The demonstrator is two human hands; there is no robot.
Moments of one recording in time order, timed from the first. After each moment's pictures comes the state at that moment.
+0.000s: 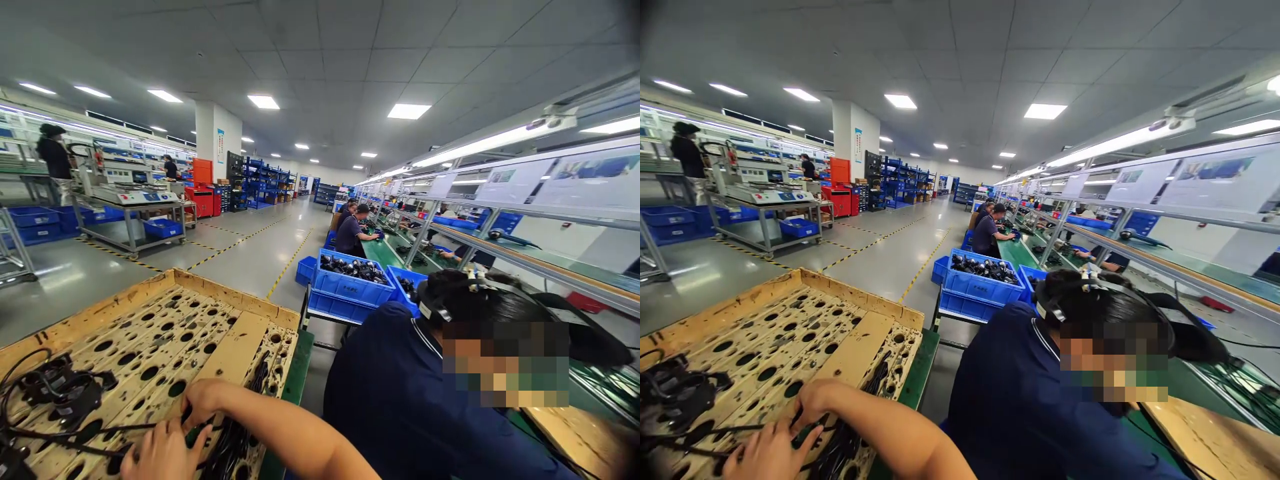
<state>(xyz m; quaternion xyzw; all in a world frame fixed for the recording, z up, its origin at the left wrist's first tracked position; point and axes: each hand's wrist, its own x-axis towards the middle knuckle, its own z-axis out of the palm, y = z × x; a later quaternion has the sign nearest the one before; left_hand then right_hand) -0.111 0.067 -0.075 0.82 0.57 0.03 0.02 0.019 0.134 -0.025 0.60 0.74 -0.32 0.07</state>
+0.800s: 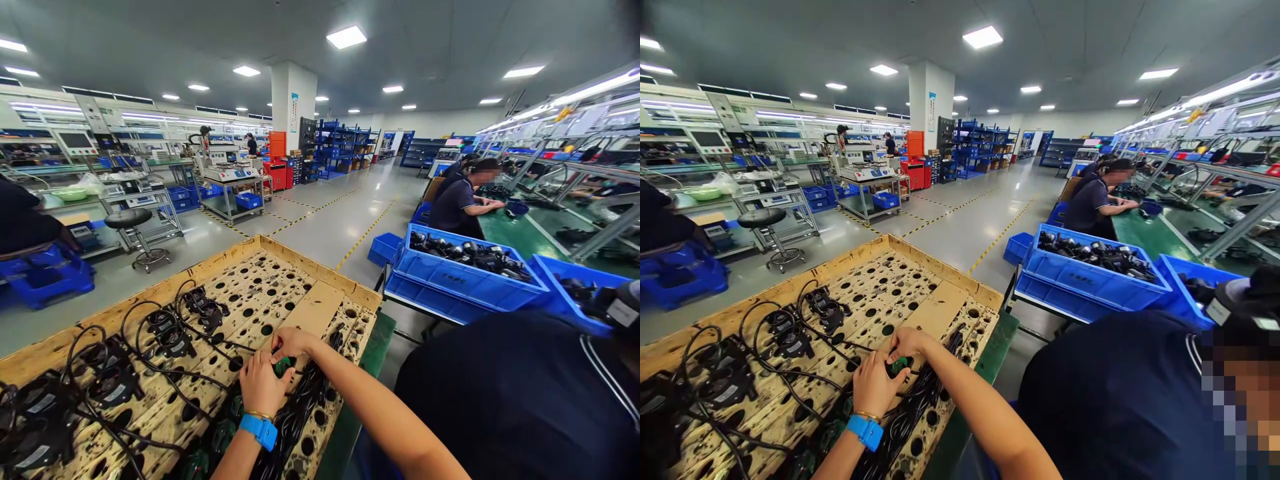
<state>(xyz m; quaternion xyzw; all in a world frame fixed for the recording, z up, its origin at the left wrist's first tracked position) -0.103 0.039 -0.055 0.76 0.63 0.11 0.09 0.044 0.119 -0.044 0.59 0.71 -0.39 -0.03</state>
